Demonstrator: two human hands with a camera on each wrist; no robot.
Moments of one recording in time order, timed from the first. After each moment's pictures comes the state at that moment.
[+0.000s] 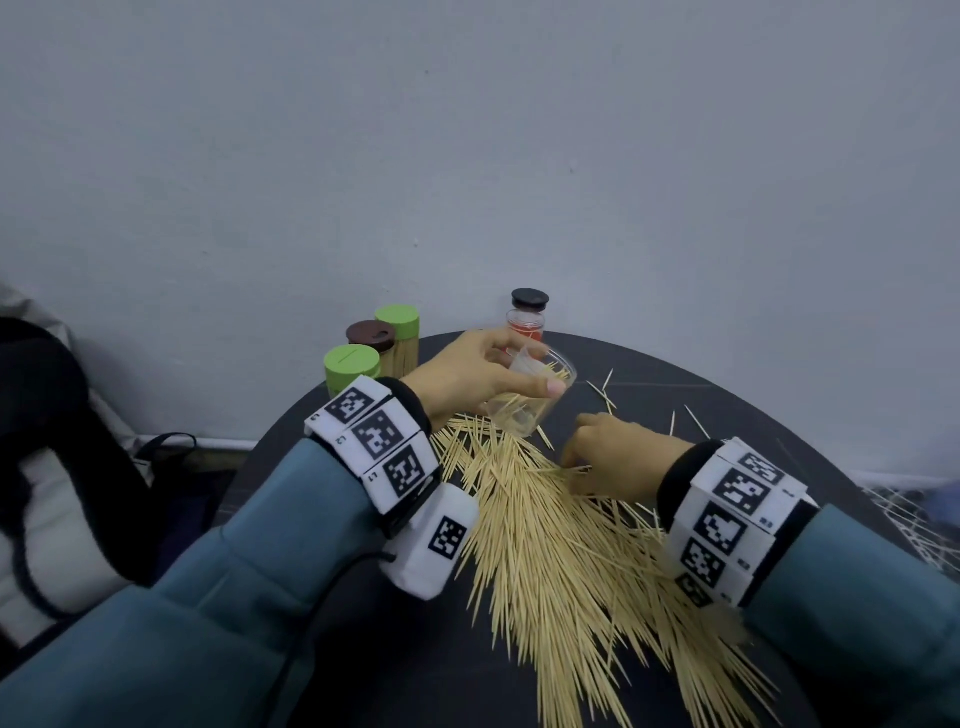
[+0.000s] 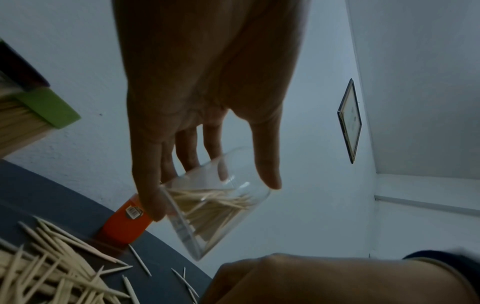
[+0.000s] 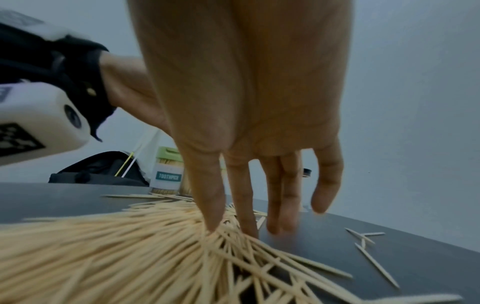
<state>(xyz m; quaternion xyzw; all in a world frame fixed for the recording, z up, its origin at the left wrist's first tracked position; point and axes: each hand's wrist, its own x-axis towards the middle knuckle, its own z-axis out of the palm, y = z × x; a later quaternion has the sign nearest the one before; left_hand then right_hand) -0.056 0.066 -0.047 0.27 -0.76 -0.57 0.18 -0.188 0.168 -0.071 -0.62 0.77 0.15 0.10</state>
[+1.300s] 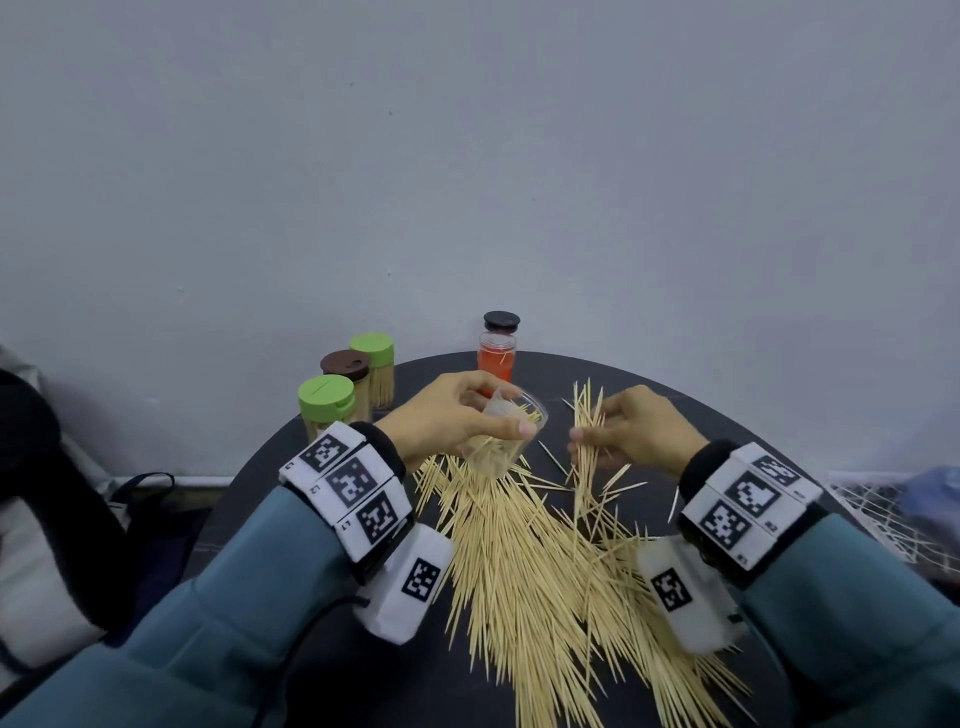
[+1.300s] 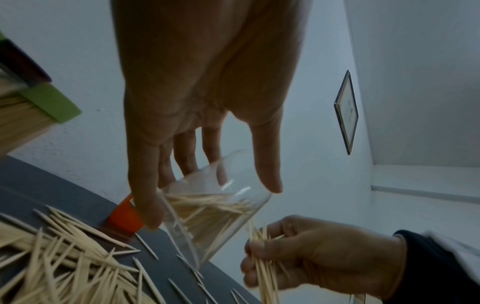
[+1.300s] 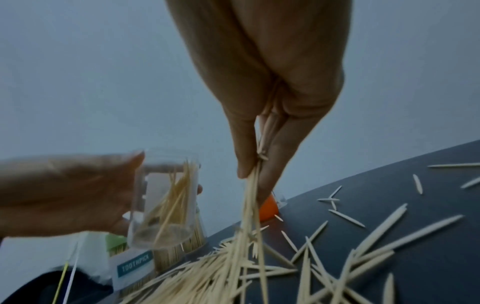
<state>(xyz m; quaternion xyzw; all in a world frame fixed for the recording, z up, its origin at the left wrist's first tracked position) -0.053 0.075 -0.053 0.27 -0.78 -0.55 0.15 -0.227 0.188 -0.059 -0.40 0.79 -0.38 0.27</state>
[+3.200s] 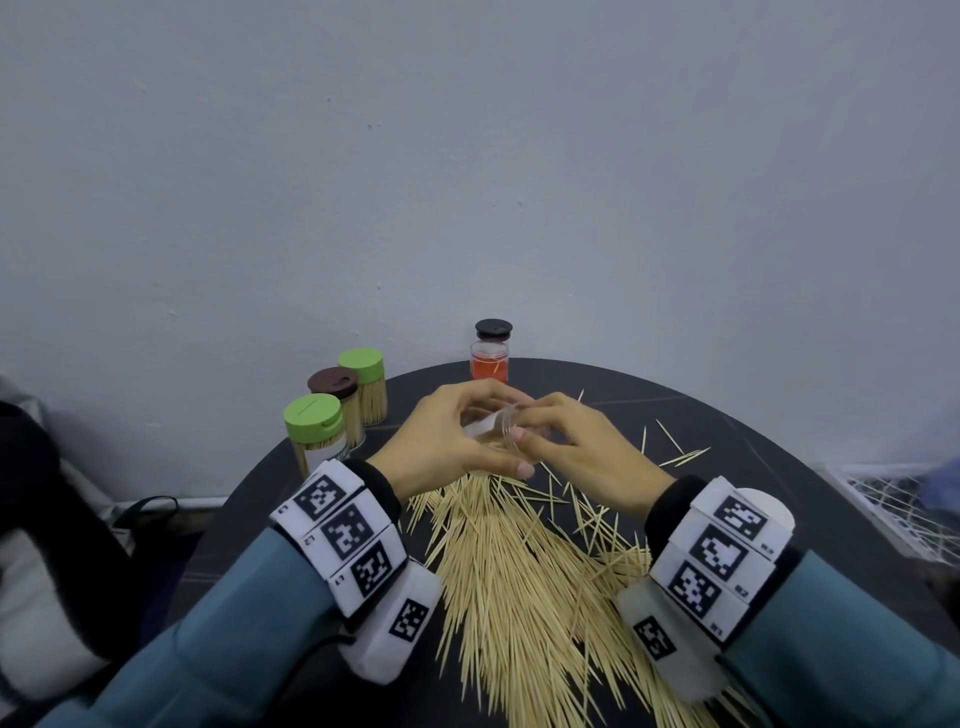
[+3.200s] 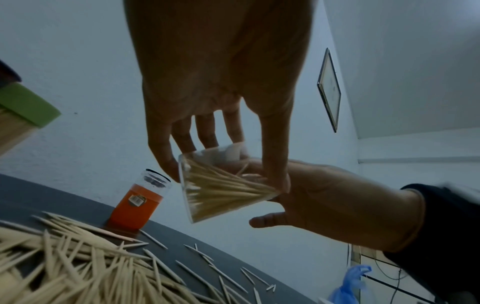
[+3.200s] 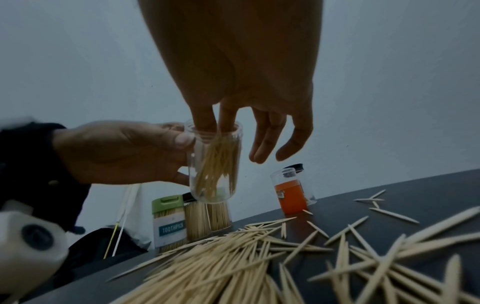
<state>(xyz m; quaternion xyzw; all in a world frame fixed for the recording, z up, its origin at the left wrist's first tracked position) -0.062 0.074 -0.065 0.19 -0.85 -0.43 0.22 -0.193 0.186 -0.061 -0.61 0.72 -0.30 0.13</state>
